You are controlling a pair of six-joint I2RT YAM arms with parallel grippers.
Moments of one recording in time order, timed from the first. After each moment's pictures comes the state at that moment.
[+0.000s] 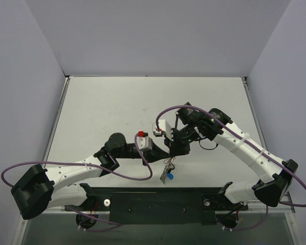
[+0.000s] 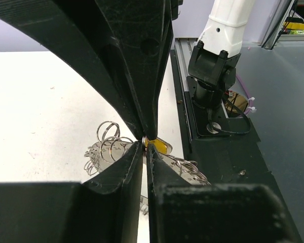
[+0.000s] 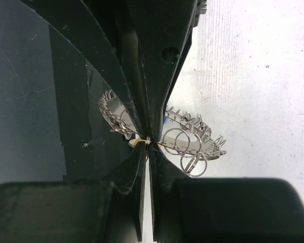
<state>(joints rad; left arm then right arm) -0.91 1.17 0.52 0.69 0.68 -0.06 0.80 1.34 1.39 -1.16 -0.55 -0.59</state>
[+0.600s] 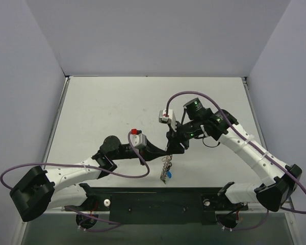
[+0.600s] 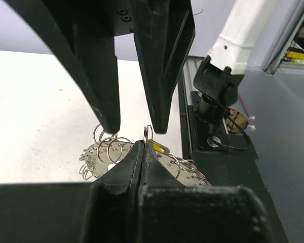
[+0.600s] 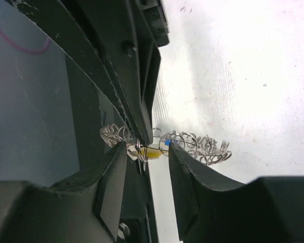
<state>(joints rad) -0.88 1.15 0.46 0.80 0.65 -0.16 0.72 1.30 1.32 -1.01 -0.68 -0.44</state>
